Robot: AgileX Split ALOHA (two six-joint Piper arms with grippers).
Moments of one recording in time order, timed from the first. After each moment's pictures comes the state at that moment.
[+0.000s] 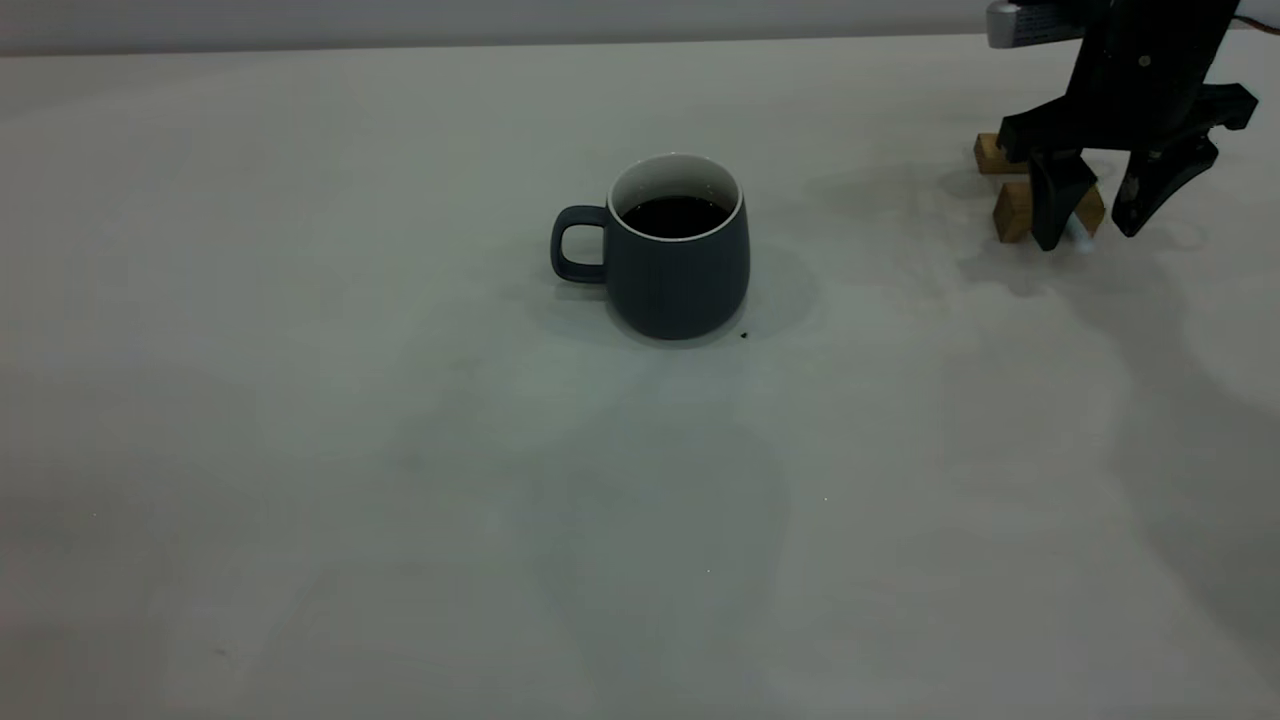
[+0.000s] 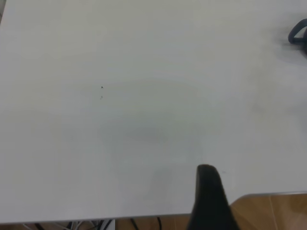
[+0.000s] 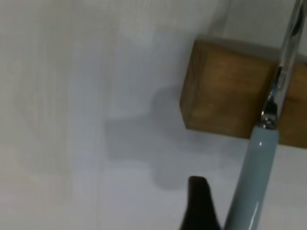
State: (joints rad) left arm -0.02 -0.02 -0.49 -0.01 1.13 0.01; right arm 0.07 2.49 -1.68 -0.01 0.75 -0.12
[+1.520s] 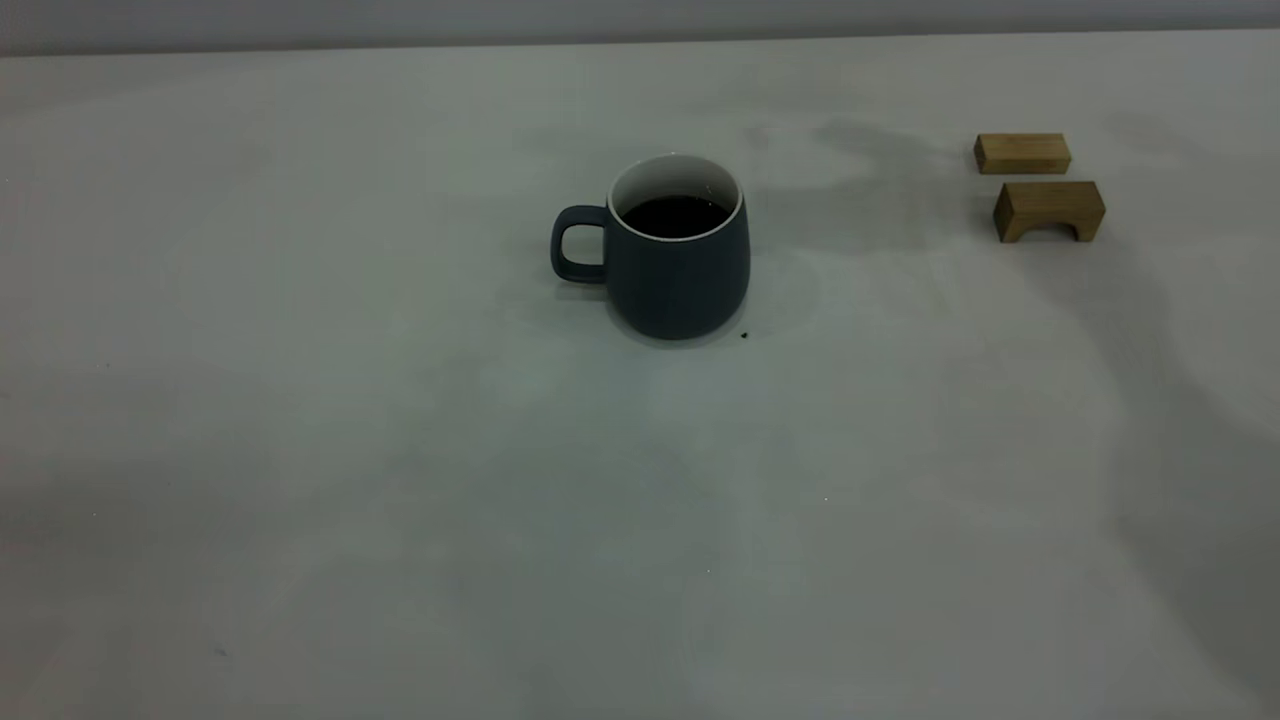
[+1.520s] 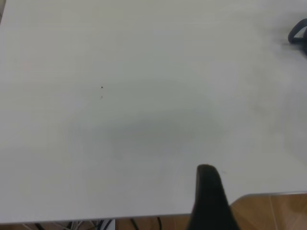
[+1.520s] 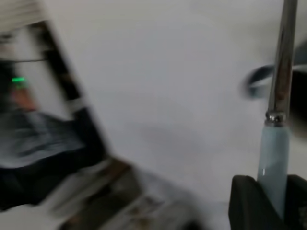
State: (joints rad) left arm -0.02 -0.02 -0.49 -0.01 1.13 0.01; right arm 0.13 2.37 -1.94 0.99 1.20 0.02
